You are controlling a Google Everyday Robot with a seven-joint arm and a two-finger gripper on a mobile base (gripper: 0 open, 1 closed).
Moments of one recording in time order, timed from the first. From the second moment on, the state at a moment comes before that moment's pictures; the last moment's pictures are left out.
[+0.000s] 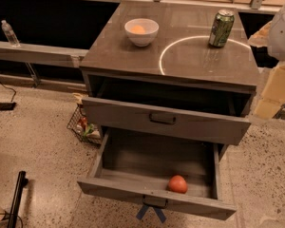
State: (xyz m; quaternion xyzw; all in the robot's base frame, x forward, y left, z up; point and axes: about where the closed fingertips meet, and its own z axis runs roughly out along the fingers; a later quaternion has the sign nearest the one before) arm 0.438 -0.216 0.978 -0.60 0.78 -0.04 0.16
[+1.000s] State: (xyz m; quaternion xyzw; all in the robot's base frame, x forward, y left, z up) arm 0.441 -0.236 0.895 -0.69 0.72 0.00 0.12
